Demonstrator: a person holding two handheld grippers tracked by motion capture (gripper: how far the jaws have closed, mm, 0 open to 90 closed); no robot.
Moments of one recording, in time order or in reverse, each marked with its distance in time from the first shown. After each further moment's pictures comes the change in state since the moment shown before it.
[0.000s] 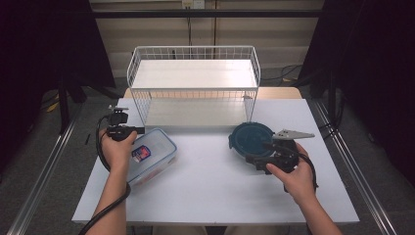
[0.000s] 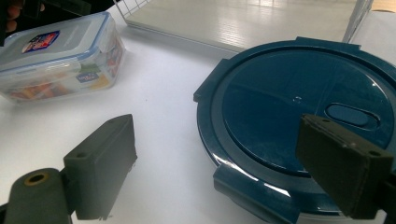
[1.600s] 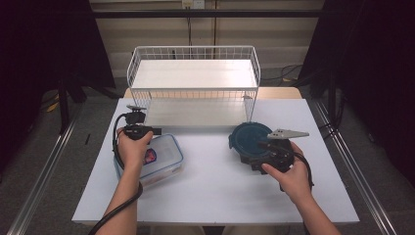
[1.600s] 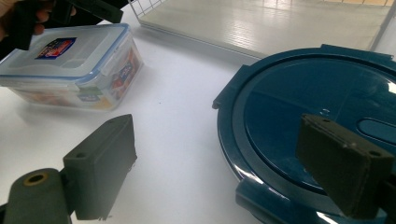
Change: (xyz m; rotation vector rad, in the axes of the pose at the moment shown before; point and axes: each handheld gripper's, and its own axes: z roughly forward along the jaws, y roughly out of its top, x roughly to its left) left arm -0.037 0.003 0.023 0.067 -0.101 0.041; right arm 0.009 0.005 0.007 0.000 0.040 -0.020
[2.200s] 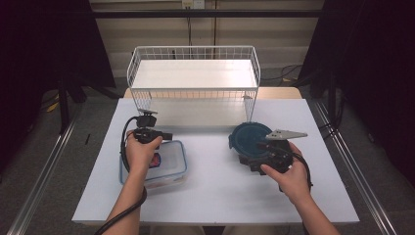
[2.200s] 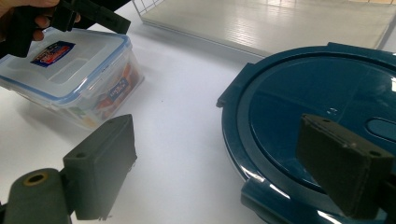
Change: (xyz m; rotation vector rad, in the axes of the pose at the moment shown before) left arm -0.029 -0.008 0.008 0.056 -0.106 0.060; right arm 0.003 -0.001 0.002 0.009 0.005 -0.007
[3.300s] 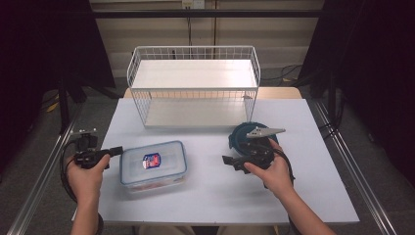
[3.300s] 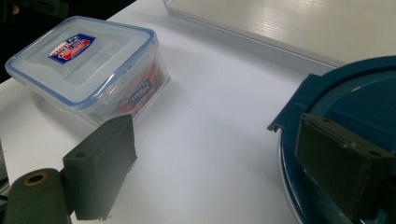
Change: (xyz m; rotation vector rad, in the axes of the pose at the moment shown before) left arm 0.067 -0.082 -0.116 -0.189 0.154 -0.167; right arm 0.018 0.011 0.039 0.048 0.088 -0.023
